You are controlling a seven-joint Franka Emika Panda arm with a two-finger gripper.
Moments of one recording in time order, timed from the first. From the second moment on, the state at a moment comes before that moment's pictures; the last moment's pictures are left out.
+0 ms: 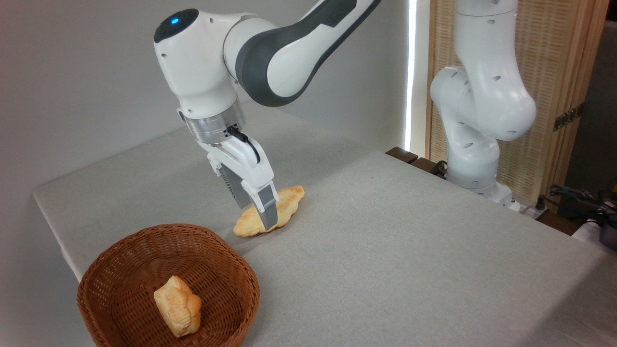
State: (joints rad) arm -0.28 0.04 0.06 -1.95 -0.10 1.85 0.61
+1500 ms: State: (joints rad) arm -0.33 0.07 0.05 -2.00 -0.07 1.88 0.58
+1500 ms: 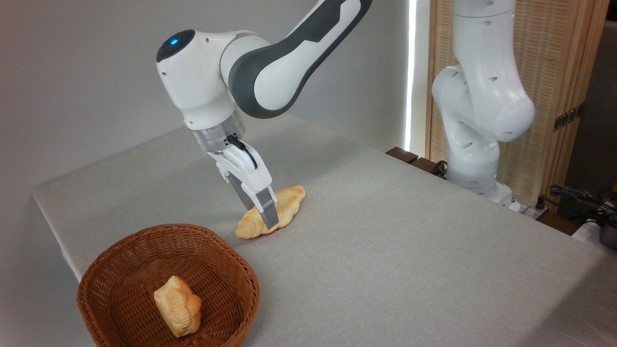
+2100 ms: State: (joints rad) arm -0.33 0.07 0.05 -2.00 -0.07 1.88 0.58
